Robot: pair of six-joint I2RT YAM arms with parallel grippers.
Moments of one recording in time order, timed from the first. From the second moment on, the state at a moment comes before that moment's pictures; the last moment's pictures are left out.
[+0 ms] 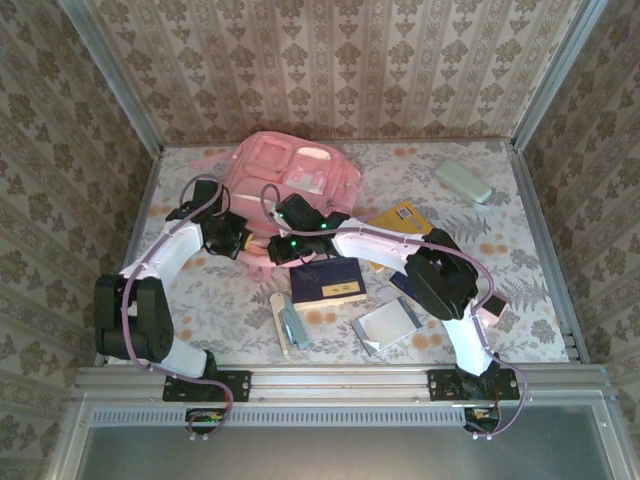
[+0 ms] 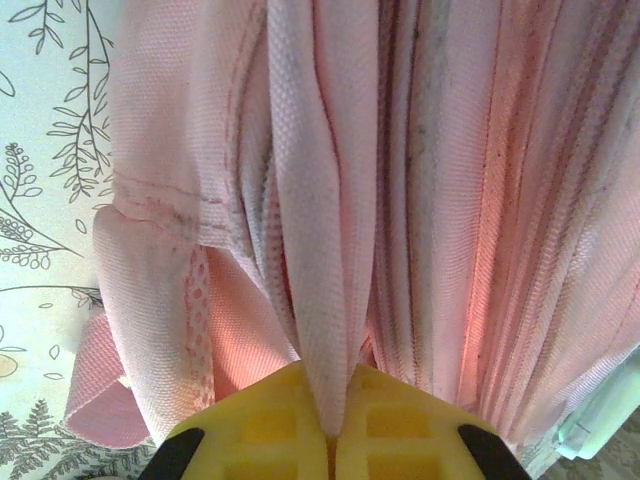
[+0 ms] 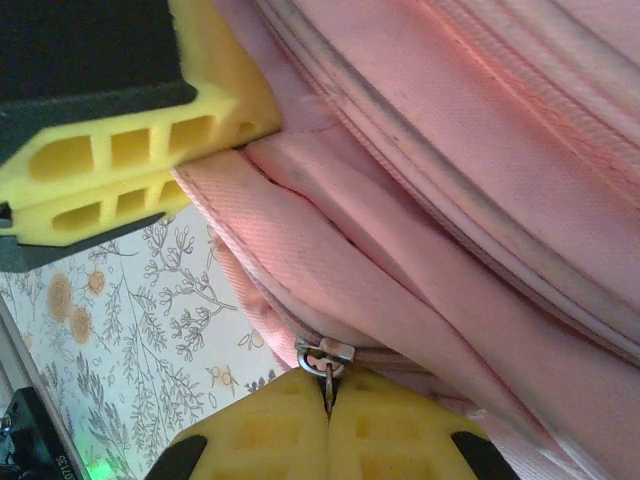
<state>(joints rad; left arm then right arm) -0.16 1.48 1.02 -0.64 0.29 -1.21 0.84 2.08 1.61 -0.38 -0.26 0.49</state>
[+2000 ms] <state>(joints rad) -0.08 1.36 1.05 -0.70 0.25 -1.17 0.54 1.99 1.45 -0.43 -0.19 0.37</state>
